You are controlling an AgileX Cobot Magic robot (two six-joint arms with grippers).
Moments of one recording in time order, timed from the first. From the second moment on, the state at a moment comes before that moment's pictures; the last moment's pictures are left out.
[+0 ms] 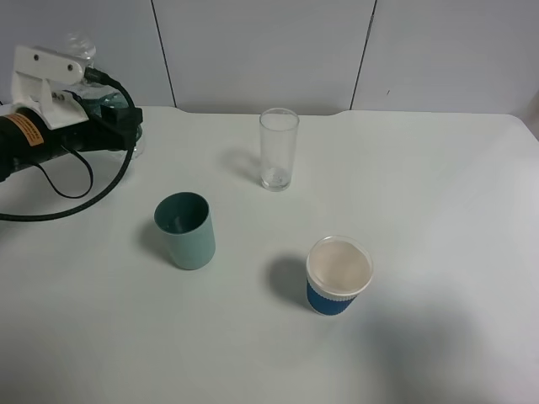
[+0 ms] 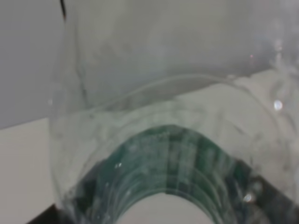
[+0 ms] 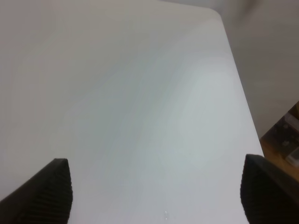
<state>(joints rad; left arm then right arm) -0.07 1.71 -0.55 0.46 -0.89 -0.23 0.00 0.00 -0.50 -0.12 1.05 -0.07</state>
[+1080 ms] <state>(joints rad) -0.07 2.02 -0.55 0.46 -1.10 -0.07 0.00 0.00 -0.50 -0.12 1.05 -0.07</state>
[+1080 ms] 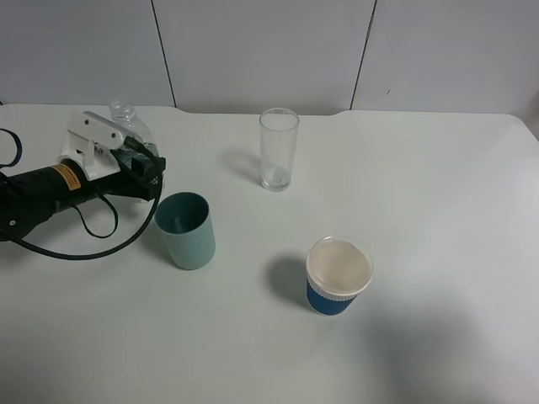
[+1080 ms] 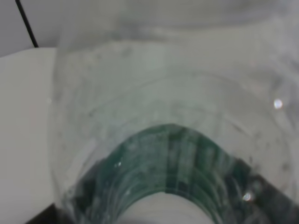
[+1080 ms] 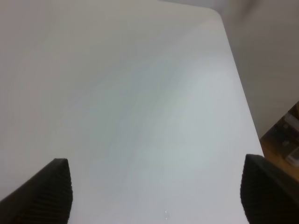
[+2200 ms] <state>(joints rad) -0.07 2.08 -0.56 0.48 -1.18 -0.07 0.00 0.00 -0.50 -0.12 1.05 -0.07</state>
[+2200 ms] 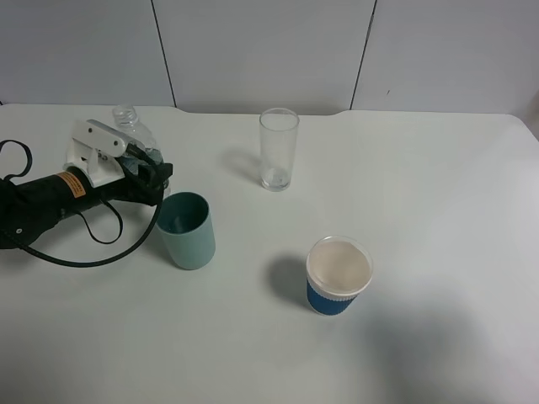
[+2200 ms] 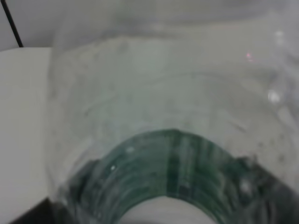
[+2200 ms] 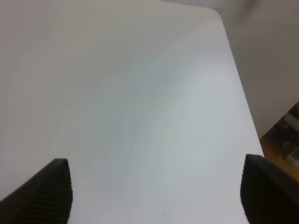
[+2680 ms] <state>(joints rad) -0.07 2.01 -0.54 0.48 -1.14 -0.07 0.00 0.00 -0.50 -0.12 1.05 -0.07</state>
